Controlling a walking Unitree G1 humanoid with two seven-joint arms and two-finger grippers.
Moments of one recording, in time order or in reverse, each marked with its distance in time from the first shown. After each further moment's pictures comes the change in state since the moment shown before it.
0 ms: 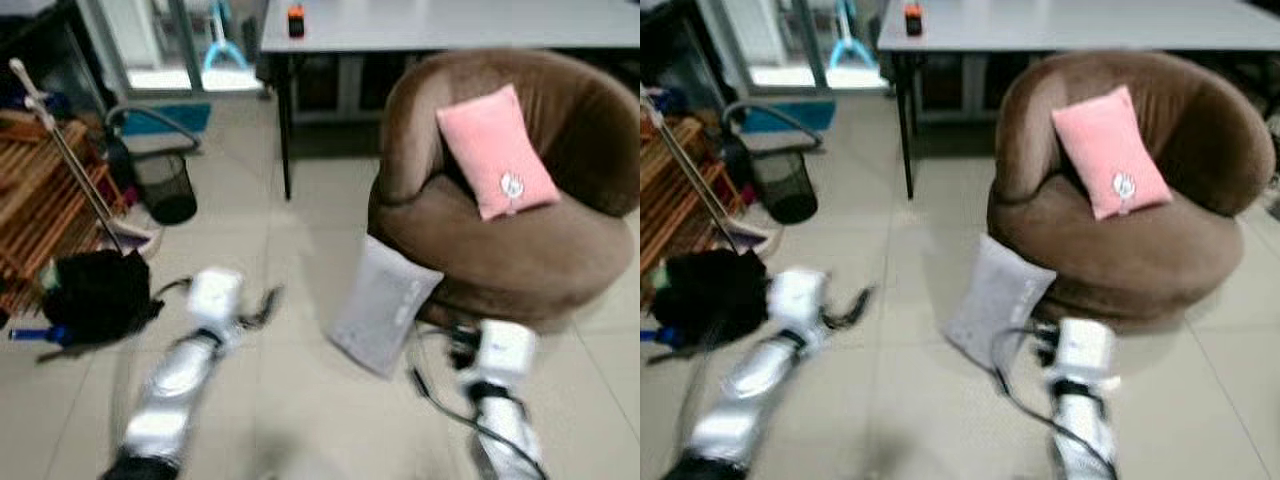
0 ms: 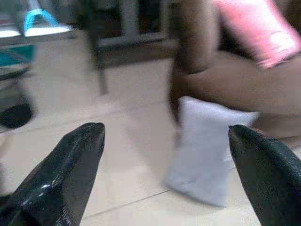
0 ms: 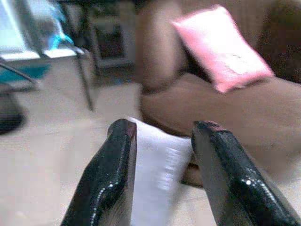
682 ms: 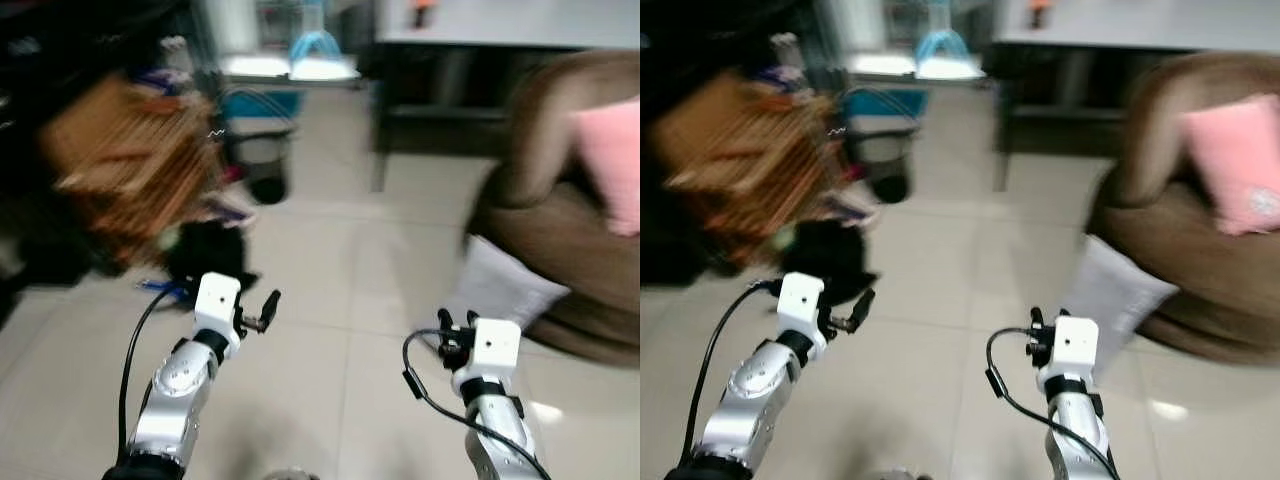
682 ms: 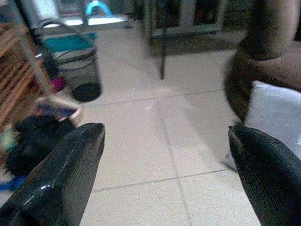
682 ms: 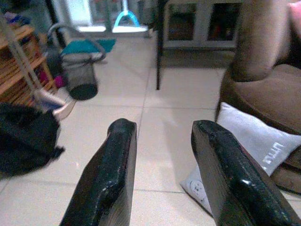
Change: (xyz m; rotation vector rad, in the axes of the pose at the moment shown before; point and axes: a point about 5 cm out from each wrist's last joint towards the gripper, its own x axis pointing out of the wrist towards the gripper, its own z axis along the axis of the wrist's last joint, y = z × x) left arm 0.006 -0.008 -0.003 0.022 -0.008 -0.031; right arm 0.002 -0.002 -0.004 -0.048 0.059 0.002
